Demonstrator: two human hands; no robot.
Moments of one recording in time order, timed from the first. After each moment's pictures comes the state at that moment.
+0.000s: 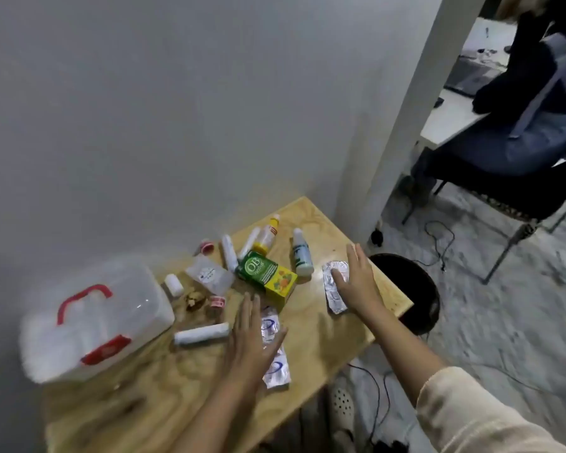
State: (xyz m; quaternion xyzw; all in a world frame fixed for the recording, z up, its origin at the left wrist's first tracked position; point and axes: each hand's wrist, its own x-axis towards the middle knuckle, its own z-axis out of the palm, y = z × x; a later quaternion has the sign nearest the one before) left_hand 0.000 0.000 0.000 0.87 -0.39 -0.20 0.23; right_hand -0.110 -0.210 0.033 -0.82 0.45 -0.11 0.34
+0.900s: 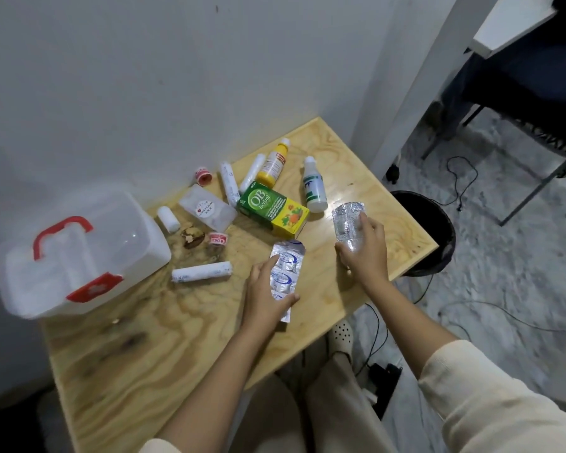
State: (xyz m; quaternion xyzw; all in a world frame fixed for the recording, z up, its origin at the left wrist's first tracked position) left_hand -0.018 -0.002 -0.041 0.83 -0.26 -0.29 0.39; right_hand -0.119 -0.182 -0.034 -0.77 0.50 -0.16 0.38
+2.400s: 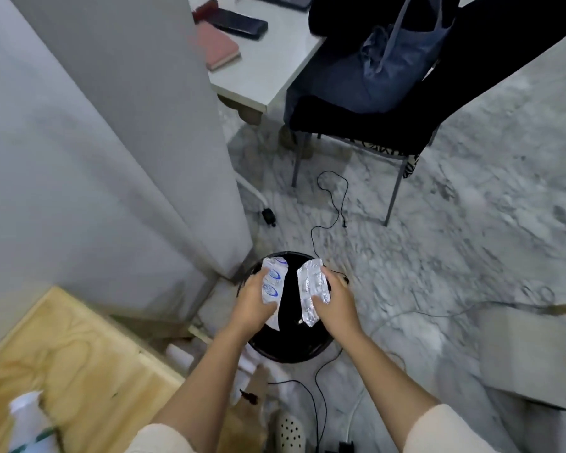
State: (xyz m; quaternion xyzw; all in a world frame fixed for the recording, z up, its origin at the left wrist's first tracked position) left_hand -0.110 -0.458 -0.104 0.74 -0.46 -0.46 0.18; right_hand -0.278 -0.491 -0.111 -0.59 0.64 -0.17 0.46
